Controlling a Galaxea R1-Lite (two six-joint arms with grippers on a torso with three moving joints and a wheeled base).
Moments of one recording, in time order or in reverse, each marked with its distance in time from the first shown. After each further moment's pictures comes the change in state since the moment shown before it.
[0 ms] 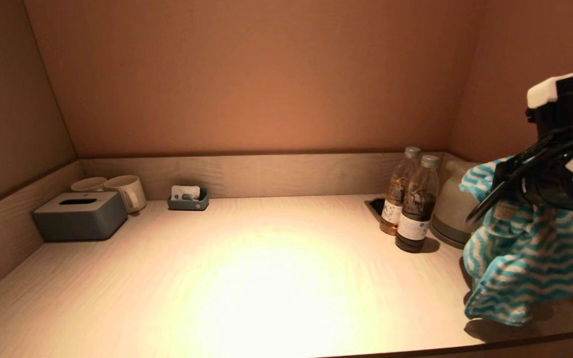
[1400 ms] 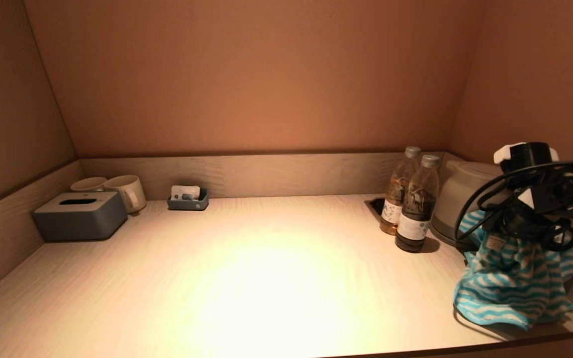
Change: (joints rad) left arm 0.000 0.000 0.000 0.000 0.000 0.000; right arm -0.221 0.332 -0.008 -0.107 0.105 0.013
